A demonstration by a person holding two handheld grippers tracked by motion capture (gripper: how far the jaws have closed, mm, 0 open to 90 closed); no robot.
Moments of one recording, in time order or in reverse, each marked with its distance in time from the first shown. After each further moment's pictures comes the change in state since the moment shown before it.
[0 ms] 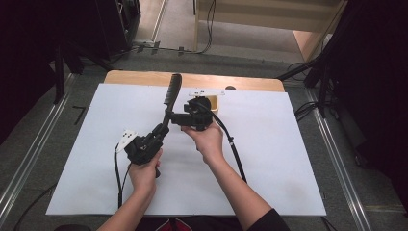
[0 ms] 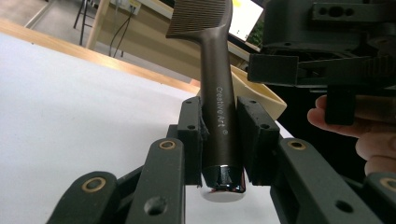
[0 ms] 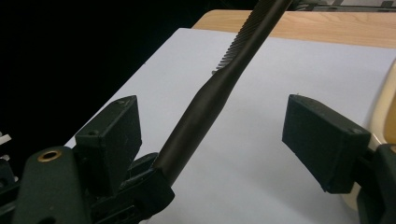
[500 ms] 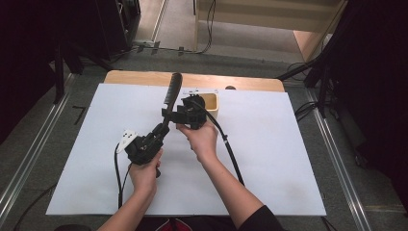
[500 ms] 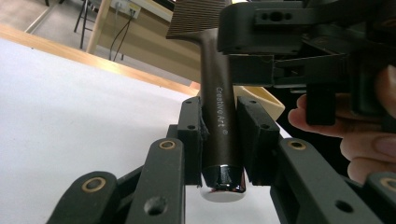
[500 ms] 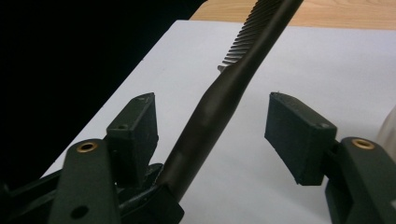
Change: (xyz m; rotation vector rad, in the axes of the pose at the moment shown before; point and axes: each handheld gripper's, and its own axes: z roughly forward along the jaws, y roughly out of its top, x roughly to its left) left arm -0.002 0.000 0.000 -0.007 -0.003 0.001; right arm 0.007 0.004 0.015 0.040 -0.012 0.057
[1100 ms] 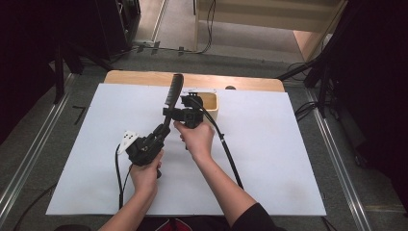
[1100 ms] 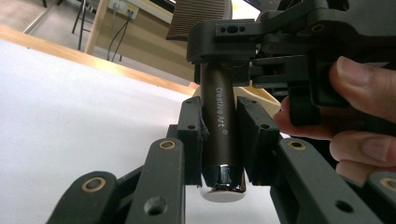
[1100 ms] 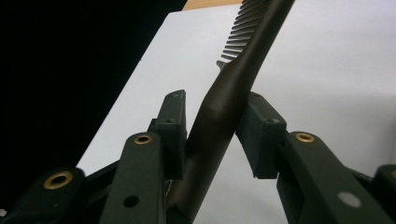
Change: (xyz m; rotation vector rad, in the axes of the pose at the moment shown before) left arm -0.002 -0.003 -0.001 -0.009 -0.005 0.009; right arm -0.001 0.002 0.010 0.048 0.007 0.153
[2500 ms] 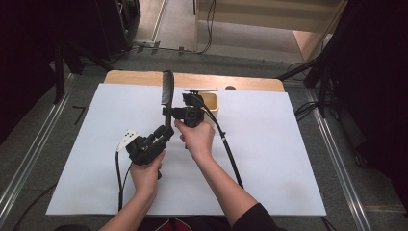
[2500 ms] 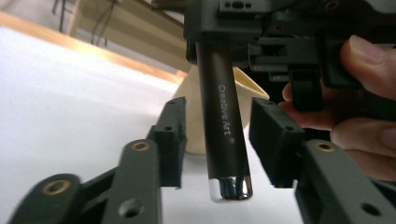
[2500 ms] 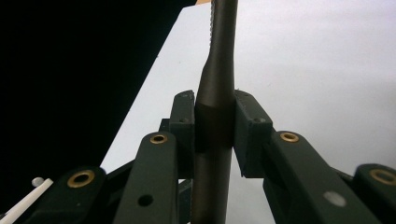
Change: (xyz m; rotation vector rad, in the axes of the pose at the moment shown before) left arm 0.000 0.003 0.003 0.072 -0.058 -0.066; right arm 0.001 0.005 -0.005 0.035 0.064 0.053
